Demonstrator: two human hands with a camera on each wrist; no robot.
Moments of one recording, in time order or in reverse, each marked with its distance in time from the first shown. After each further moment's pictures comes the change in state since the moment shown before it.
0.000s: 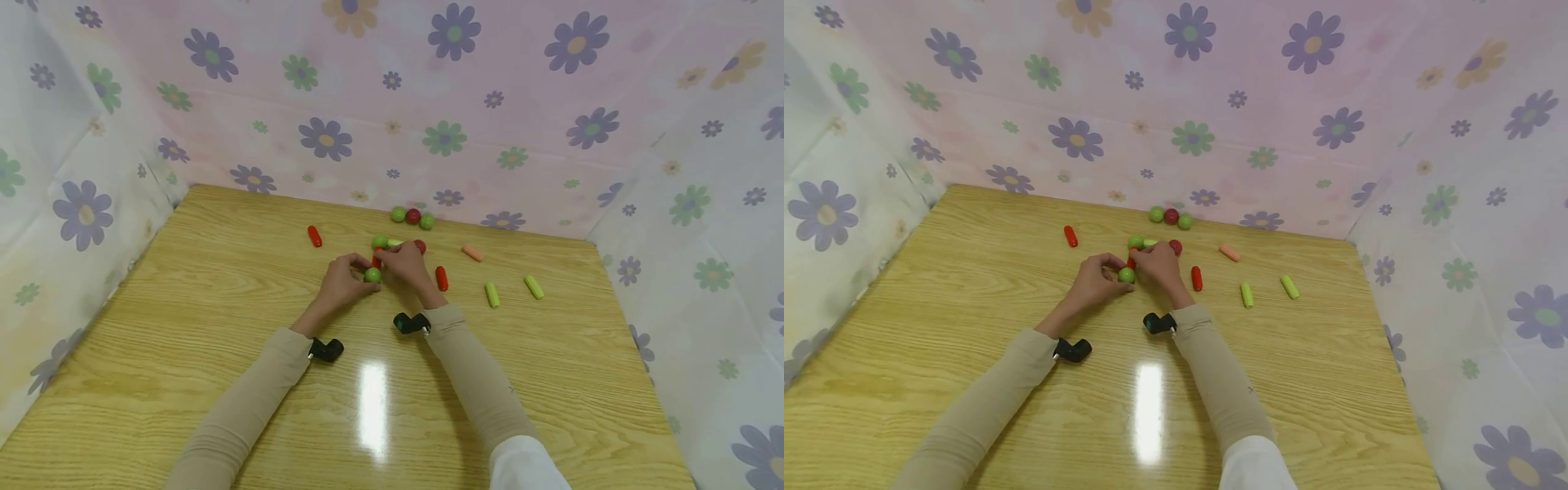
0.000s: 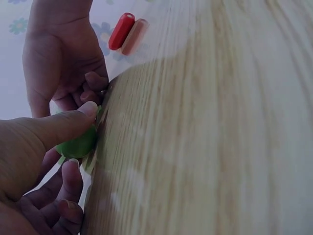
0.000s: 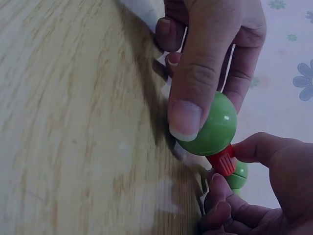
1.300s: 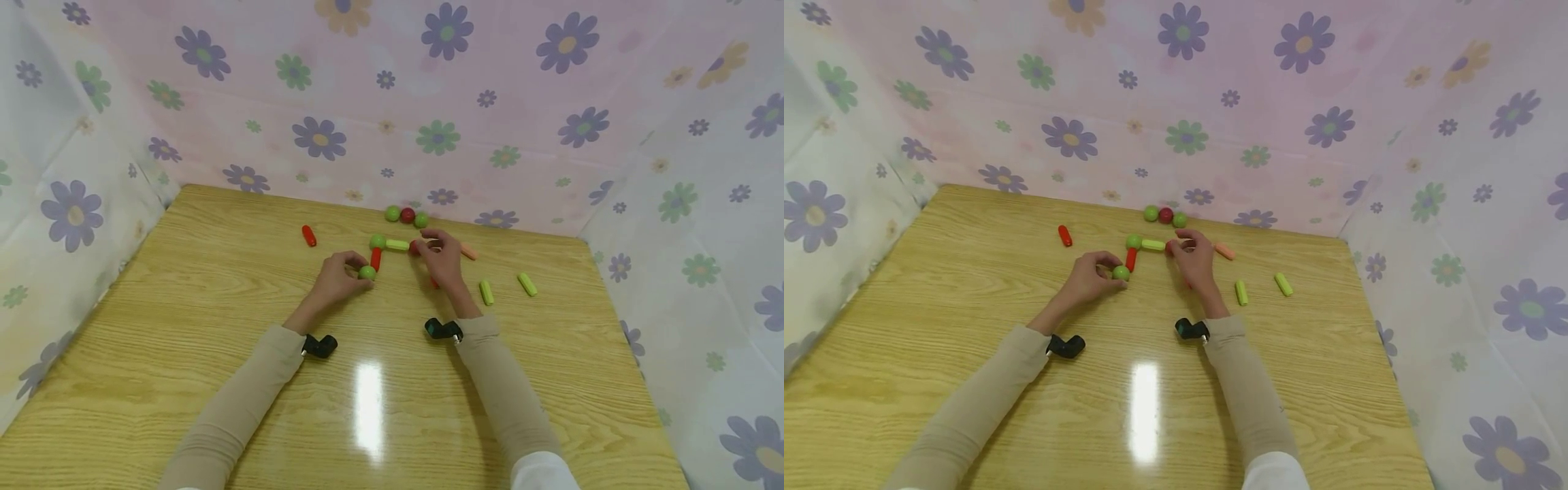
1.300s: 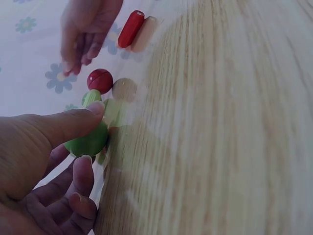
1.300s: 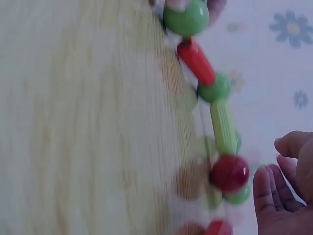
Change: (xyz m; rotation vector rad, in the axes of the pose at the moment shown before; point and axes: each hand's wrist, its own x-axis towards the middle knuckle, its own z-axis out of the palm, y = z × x) left_hand 0.002 0.003 -0.007 0.014 -0.066 0.029; right_hand -0.006 0.051 -0.054 0.295 0.248 -0.364
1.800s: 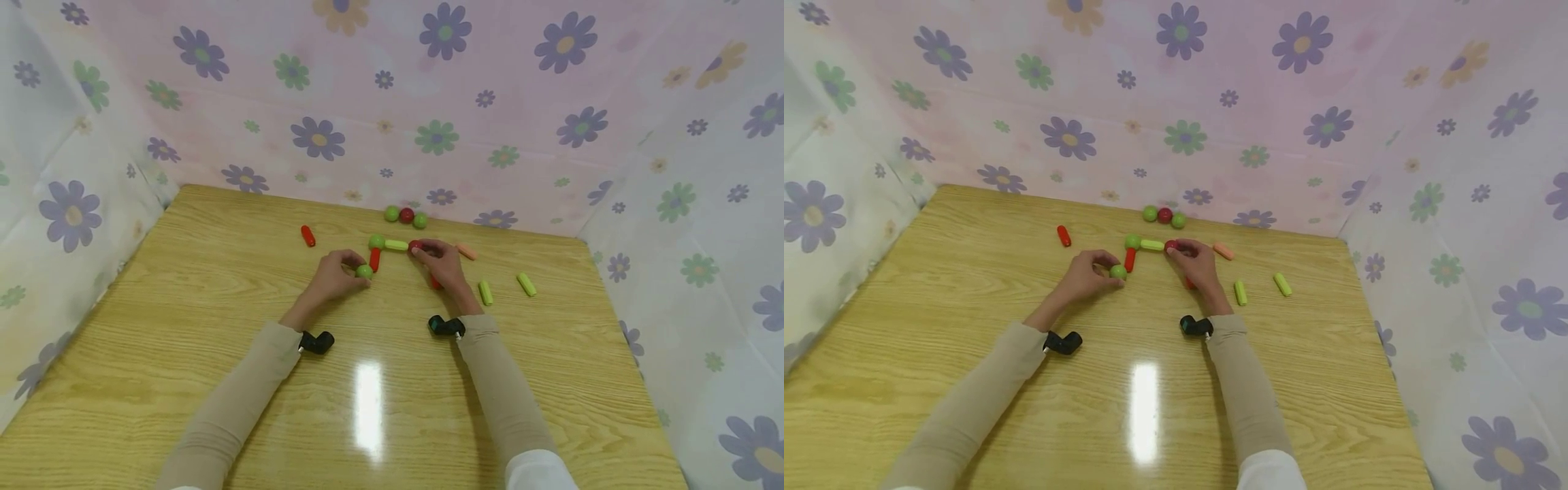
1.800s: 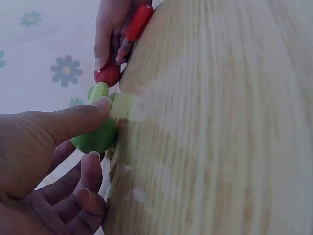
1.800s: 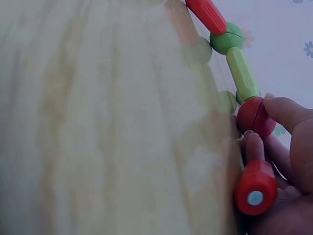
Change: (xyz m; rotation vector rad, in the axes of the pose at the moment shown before) left_hand 0.005 -0.004 -0.007 -0.031 -0.035 -0.040; right_hand 0.001 0.026 -0.014 -0.034 -0.142 0.143
